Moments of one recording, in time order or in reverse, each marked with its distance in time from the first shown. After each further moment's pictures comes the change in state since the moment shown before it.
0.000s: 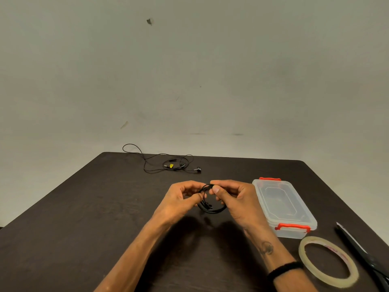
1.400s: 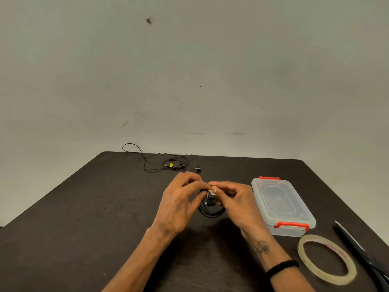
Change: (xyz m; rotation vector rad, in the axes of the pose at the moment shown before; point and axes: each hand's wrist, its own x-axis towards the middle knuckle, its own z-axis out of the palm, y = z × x) left_hand -0.010 0.003 0.005 0.670 0.294 0.658; right_hand -0.005 -0.002 0.005 0.009 0.002 0.068
